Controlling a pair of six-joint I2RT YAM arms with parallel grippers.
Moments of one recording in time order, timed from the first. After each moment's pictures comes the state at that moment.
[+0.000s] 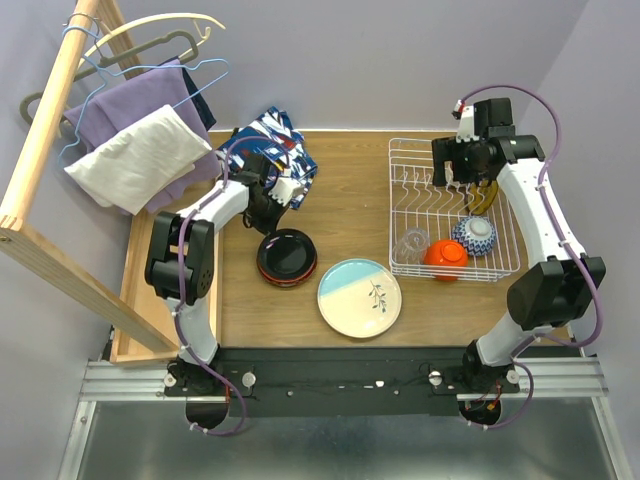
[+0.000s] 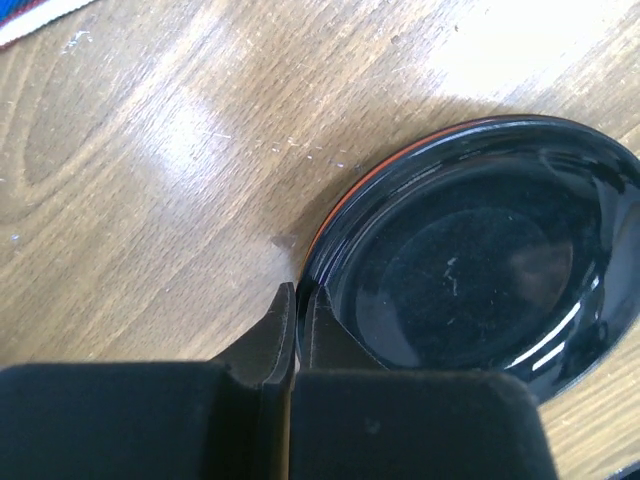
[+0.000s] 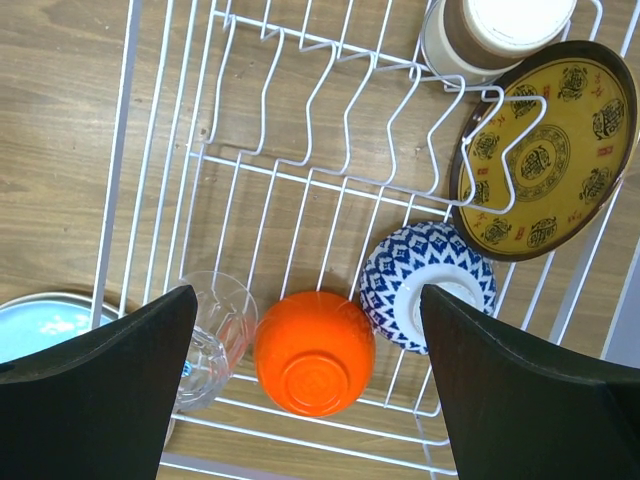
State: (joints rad) left arm -0.25 1.89 1.37 -0.70 0.30 0.45; right arm 0.09 1.65 1.71 -0.94 -0.03 -0.08
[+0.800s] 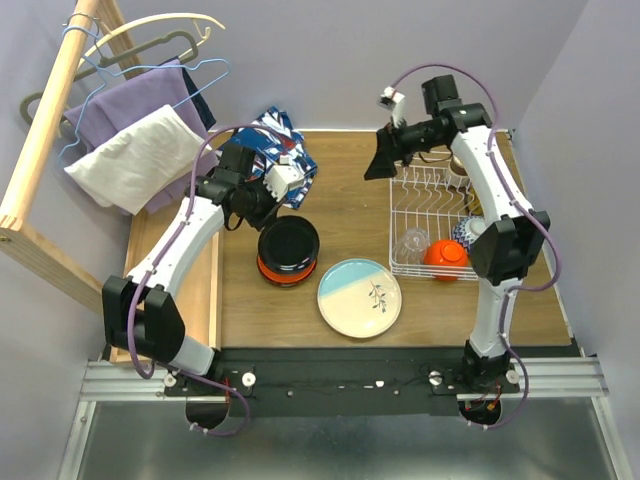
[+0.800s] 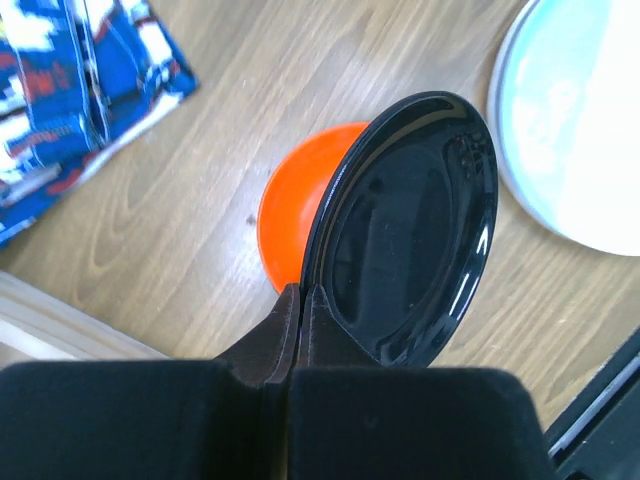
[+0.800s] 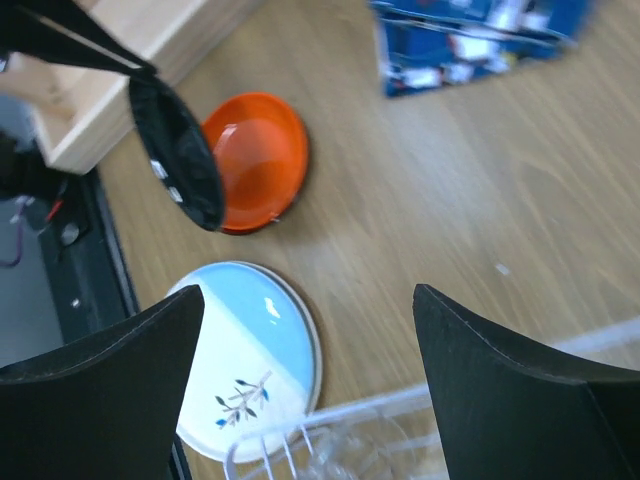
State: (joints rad) left arm -0.29 1.49 1.32 -0.80 0.41 0.55; right arm 0.23 2.05 2.20 -1.10 -0.86 -0.38
